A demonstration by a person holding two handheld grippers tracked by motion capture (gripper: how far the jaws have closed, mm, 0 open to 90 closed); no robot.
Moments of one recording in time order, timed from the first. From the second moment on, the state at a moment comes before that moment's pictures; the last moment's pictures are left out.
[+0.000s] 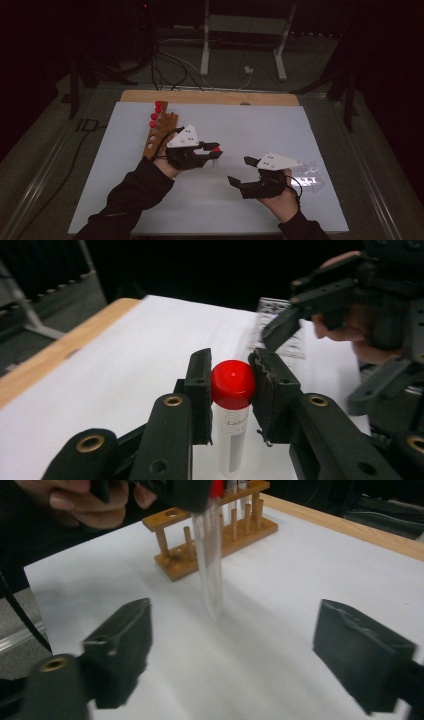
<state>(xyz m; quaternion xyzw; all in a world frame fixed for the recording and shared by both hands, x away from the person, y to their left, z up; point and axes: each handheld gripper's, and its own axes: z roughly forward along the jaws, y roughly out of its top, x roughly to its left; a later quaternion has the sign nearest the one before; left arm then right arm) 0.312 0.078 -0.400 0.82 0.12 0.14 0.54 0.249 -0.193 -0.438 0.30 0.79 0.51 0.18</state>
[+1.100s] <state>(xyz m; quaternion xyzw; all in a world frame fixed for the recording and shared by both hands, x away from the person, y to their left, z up) 0.344 0.216 -0.375 0.75 0.28 0.28 0.53 0.248 -0.198 -0.433 0.29 0.78 0.53 0.18</state>
